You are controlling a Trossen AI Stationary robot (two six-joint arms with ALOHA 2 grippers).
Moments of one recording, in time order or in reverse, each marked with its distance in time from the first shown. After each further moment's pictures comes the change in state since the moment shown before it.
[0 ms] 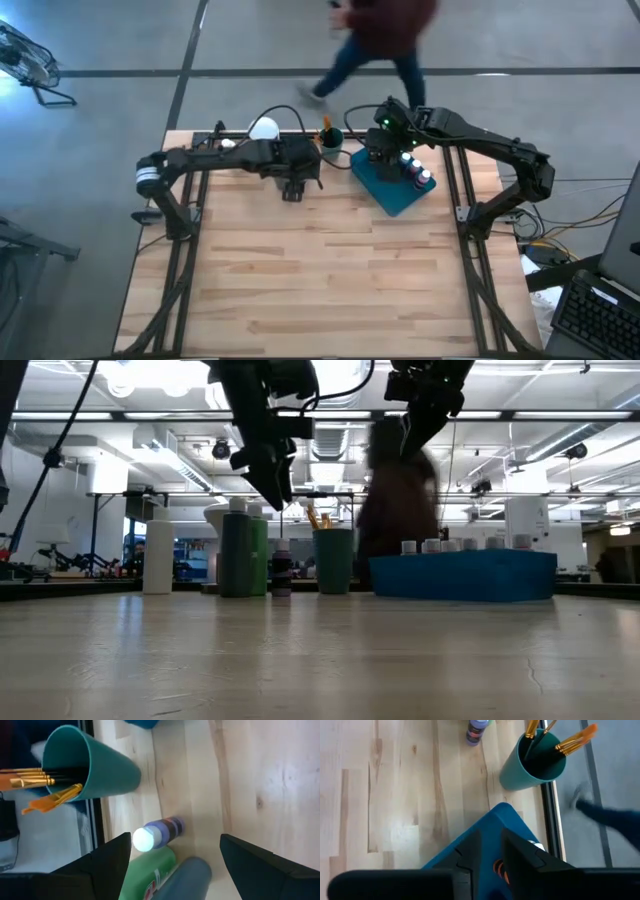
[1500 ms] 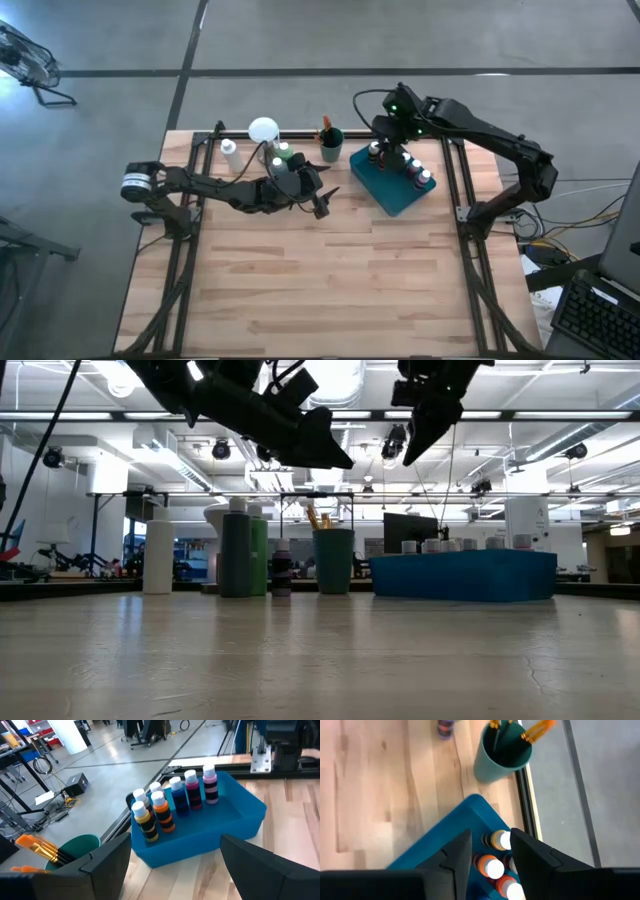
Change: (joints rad) left arm -0.194 -0.098 -0.516 1.238 -0.162 -0.341; right arm -0.108 -0.010 0.008 0.012 -0.002 -0.053
